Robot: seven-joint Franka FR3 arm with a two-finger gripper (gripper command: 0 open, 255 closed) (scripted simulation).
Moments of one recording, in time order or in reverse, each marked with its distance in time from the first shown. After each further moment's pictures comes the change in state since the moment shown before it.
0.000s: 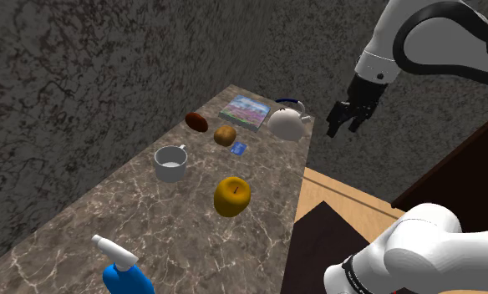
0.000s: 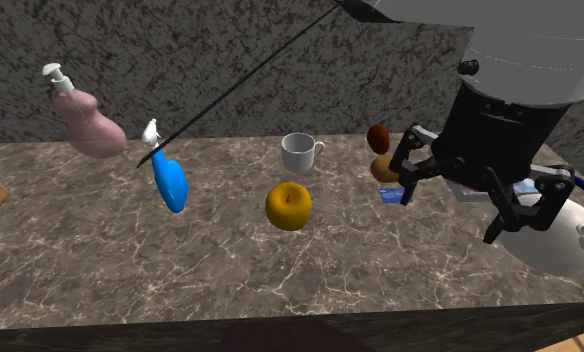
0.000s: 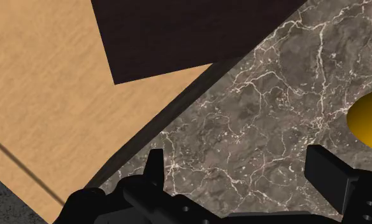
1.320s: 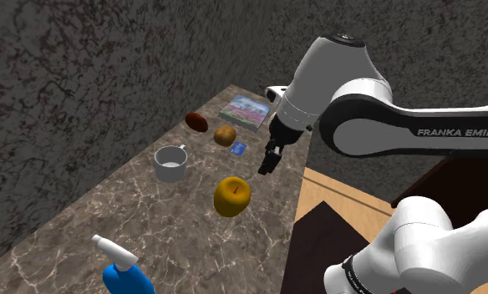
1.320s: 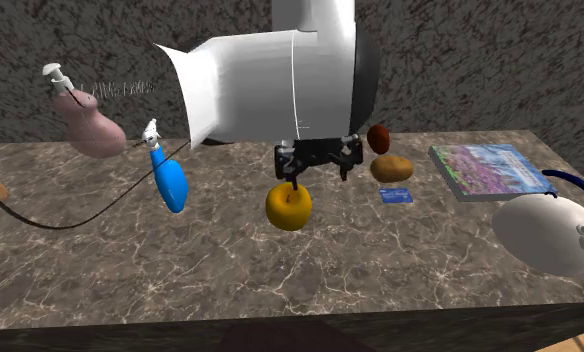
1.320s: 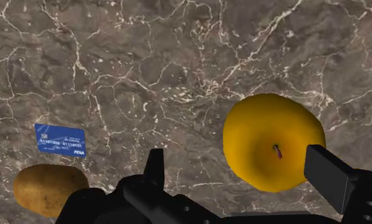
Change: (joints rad) arm 0.340 0.197 0.143 -0.180 0.038 0.569 -0.359
